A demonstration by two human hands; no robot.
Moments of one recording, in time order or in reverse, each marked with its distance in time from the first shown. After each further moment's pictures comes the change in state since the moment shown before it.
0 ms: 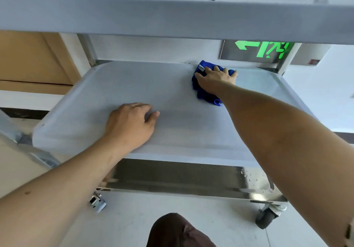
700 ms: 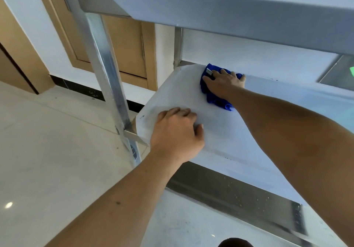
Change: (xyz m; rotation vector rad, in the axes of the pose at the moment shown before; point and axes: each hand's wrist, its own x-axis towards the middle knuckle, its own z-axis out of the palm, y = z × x) left_hand -0.038 -0.106 -0.013 0.009 0.171 -0.143; right_hand 0.012 -0.242 0.020 -0.015 0.017 -0.318
